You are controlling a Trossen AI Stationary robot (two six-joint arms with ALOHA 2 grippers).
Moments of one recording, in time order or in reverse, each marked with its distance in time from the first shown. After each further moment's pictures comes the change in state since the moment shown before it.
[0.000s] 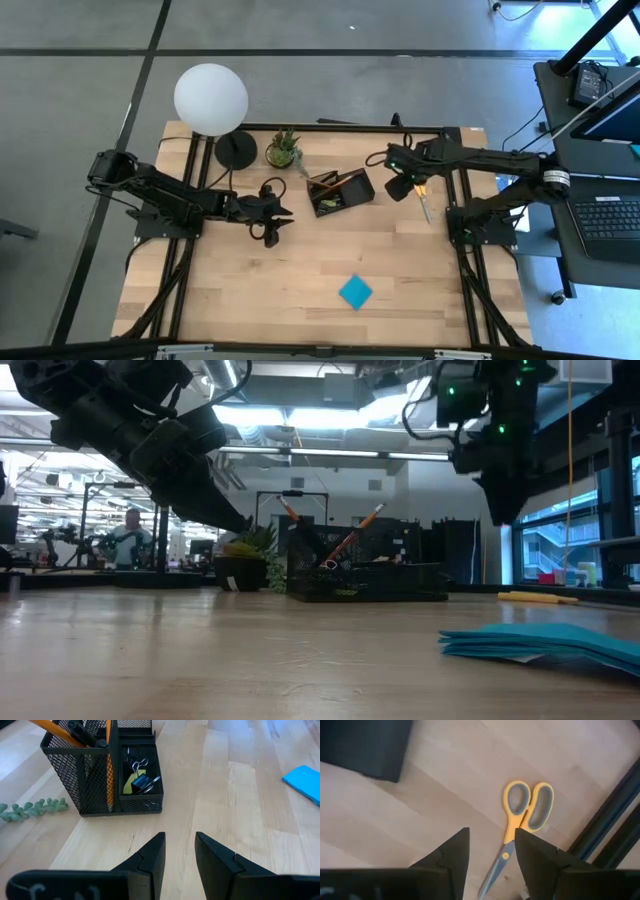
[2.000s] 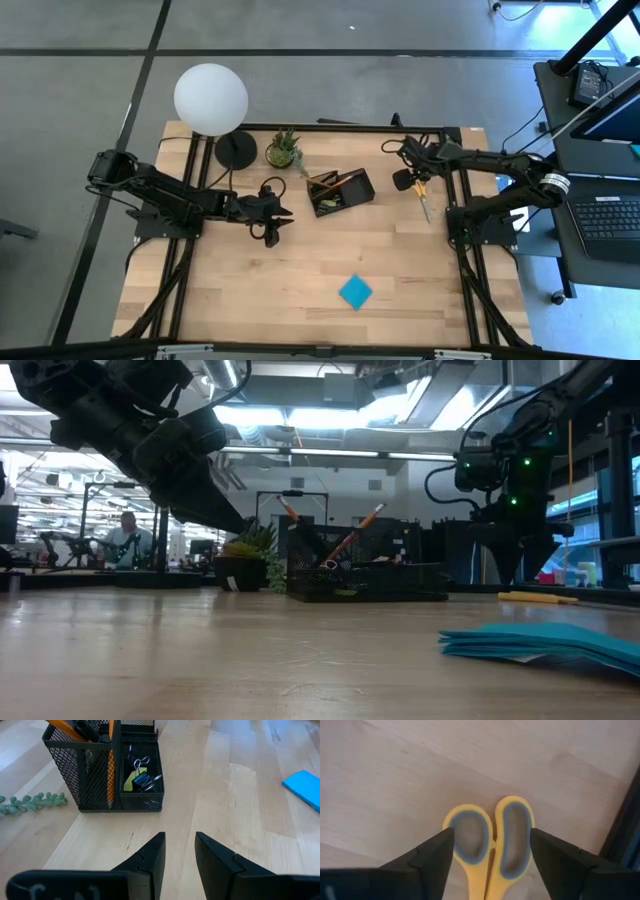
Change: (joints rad) left arm 0.000 0.000 0.000 -0.003 -0.001 -0.042; right arm -0.338 0.002 -0.381 0.470 0.010 -0.101
